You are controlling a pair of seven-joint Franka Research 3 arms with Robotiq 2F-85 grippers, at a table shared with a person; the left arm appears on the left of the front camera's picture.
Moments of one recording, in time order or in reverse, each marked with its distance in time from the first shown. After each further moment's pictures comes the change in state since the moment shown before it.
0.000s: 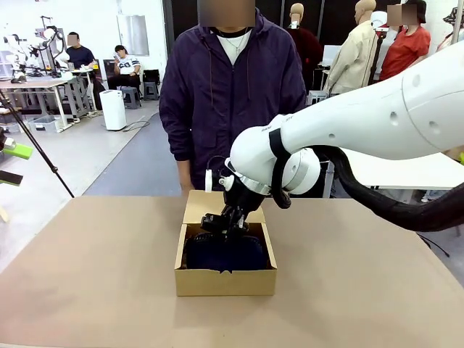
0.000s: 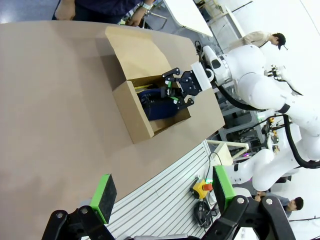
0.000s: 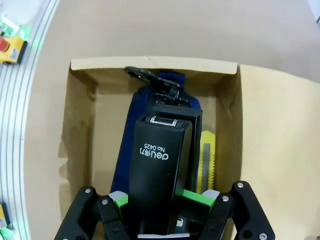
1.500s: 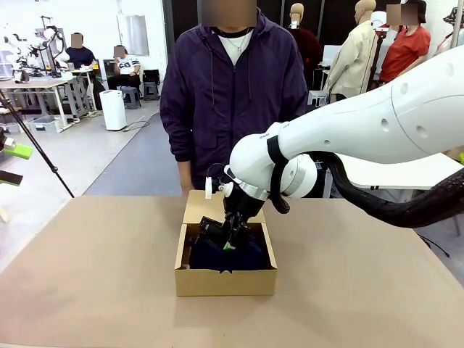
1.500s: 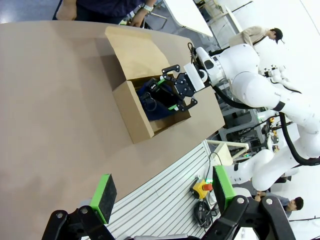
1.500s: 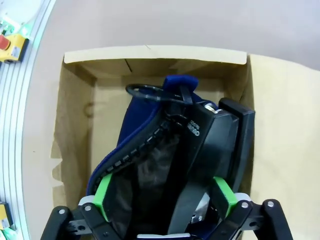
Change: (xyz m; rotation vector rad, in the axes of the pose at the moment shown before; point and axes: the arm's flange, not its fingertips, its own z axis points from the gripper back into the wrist) left arm 0.000 0.000 0.000 0.000 0.000 0.000; right arm -0.008 -0.005 -0.014 0.036 0.004 -0.026
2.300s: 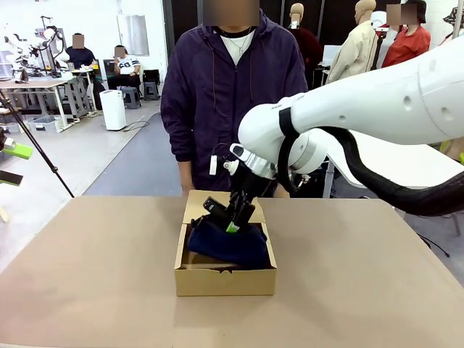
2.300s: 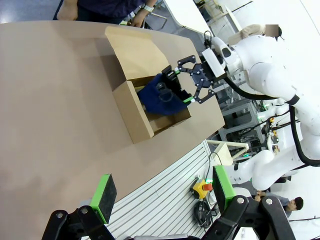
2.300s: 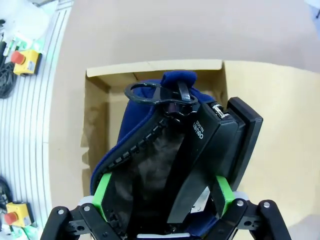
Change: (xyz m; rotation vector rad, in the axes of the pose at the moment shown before) left arm 0.000 0.000 0.000 0.000 0.000 0.000; right arm 0.011 -0.003 0.066 0.017 -0.015 -0.077
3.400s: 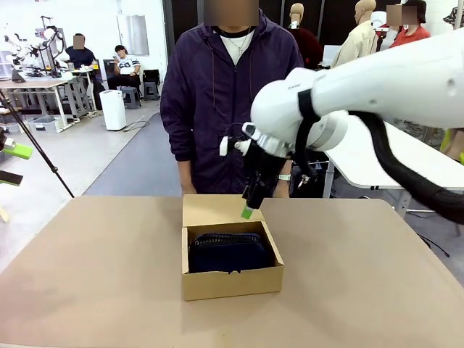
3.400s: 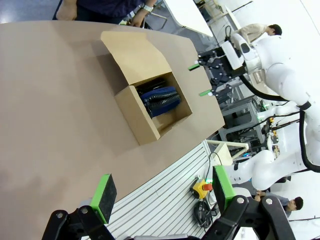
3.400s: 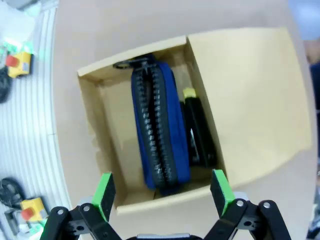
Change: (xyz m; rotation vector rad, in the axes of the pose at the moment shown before) left arm 0.000 0.000 0.000 0.000 0.000 0.000; right arm -0.005 0.019 0.067 -0.078 0.084 -0.131
